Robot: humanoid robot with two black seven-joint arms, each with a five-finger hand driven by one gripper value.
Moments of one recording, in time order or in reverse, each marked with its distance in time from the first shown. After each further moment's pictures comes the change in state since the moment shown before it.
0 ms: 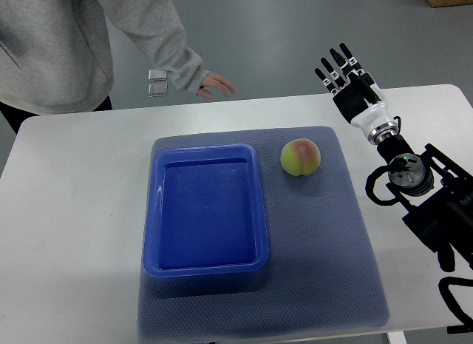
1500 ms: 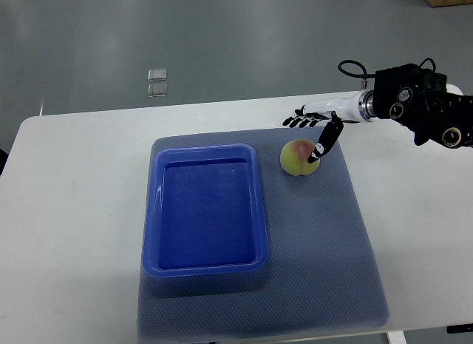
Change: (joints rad) left arm -0.001 0.000 -0.001 -0.004 0.002 0.000 -0.001; right arm 0.502 -0.258 -0.939 0.089 -1.028 0.089 -0.189
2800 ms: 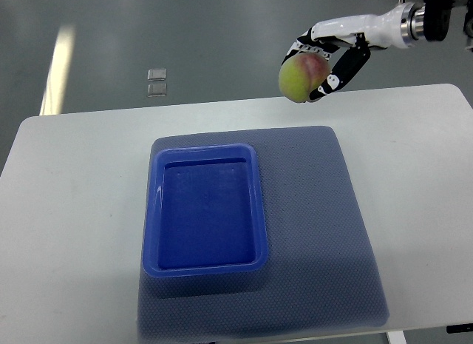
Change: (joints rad) left arm 0.000 0.000 0.001 0.001 0.000 0.000 0.000; right arm 0.301 -0.338 0.013 0.400 0.168 0.095 -0.008
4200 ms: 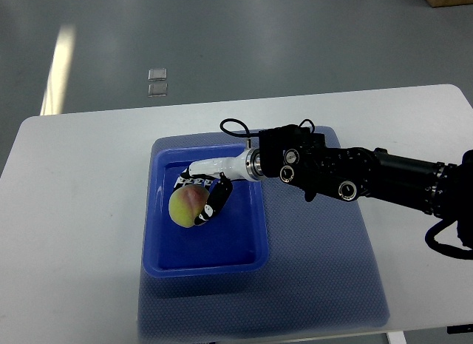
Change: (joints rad) left arm 0.000 0.000 -0.002 0.000 -0.001 0.000 0.001; right arm -0.327 0.702 -0.086 -0.318 -0.092 -0.241 0.000
